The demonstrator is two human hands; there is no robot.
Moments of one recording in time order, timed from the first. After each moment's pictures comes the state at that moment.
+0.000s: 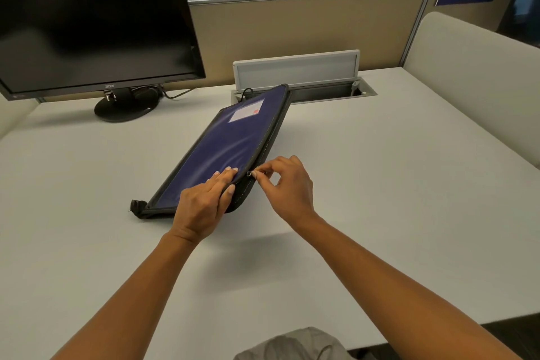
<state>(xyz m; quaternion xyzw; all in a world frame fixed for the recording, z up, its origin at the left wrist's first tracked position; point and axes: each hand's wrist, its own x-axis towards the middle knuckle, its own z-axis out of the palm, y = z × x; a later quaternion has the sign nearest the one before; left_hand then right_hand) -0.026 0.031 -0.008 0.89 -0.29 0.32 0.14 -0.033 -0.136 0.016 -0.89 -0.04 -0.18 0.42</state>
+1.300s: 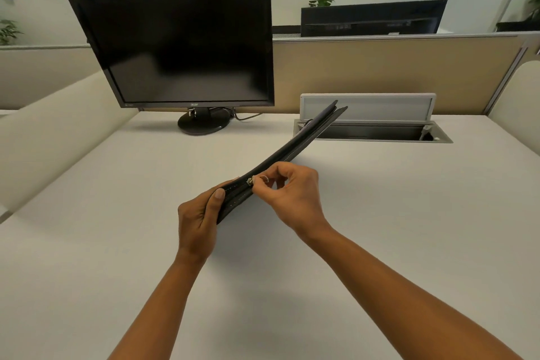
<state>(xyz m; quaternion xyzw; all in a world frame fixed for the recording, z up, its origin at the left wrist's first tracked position) -0.066 0.077 0.039 0.77 -0.04 0.33 0.54 -0.032 -0.068 0.085 -0.77 -0.19 -0.15 0.59</state>
